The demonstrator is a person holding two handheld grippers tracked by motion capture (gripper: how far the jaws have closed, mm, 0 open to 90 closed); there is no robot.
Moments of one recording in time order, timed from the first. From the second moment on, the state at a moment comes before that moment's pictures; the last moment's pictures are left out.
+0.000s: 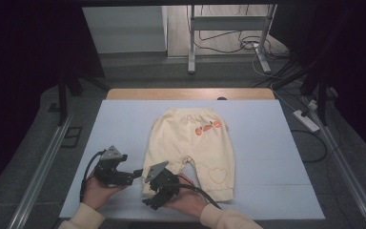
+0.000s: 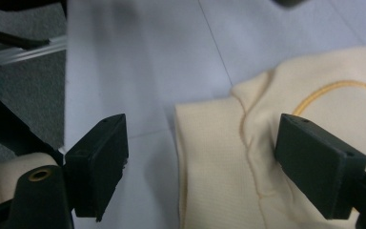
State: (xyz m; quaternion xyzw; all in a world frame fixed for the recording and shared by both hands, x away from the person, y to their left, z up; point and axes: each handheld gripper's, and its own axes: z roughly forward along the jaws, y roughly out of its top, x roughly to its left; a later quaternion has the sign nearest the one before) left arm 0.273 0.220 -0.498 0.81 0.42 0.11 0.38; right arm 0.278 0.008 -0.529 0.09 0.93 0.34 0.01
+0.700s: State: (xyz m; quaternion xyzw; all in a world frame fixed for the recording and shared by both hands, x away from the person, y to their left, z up) left arm 0.279 0.219 -0.498 0.81 0.42 0.12 0.38; right arm 0.276 0.000 -0.523 0.09 0.94 0.32 0.08
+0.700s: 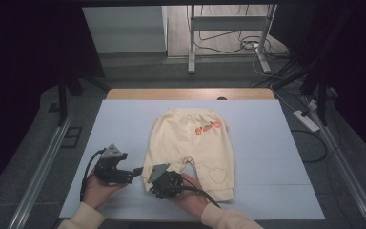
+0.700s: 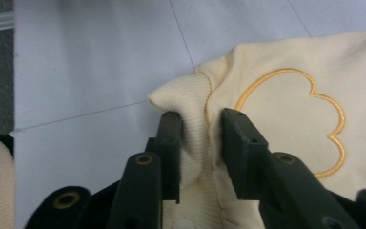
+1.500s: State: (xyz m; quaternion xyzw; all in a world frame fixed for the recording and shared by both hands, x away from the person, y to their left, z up) left arm 0.348 0.198 -0.482 0.82 0.42 0.11 0.39; right arm 0.276 -0.013 -0.514 0.09 0.93 0.34 0.06
